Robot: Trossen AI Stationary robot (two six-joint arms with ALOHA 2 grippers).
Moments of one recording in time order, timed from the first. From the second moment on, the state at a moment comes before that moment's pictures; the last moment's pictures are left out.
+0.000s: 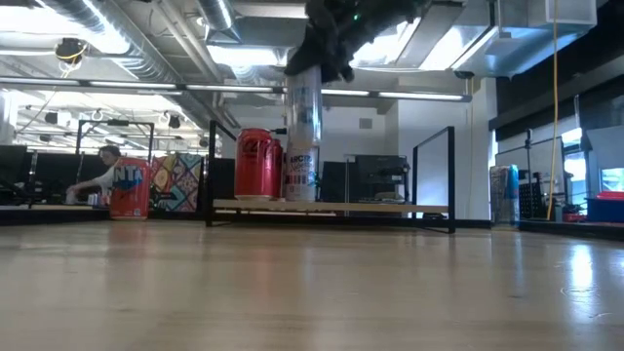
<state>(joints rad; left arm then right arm) -0.42 0.83 1.13 -0.99 -0.50 -0.57 -0.27 1.77 1.60 -0.41 -0.05 0.01</state>
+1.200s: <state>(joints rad) -0.38 0.83 1.13 -0.99 -0.52 -0.54 -0.37 1.96 1.60 -0.30 -0.10 -0.09</state>
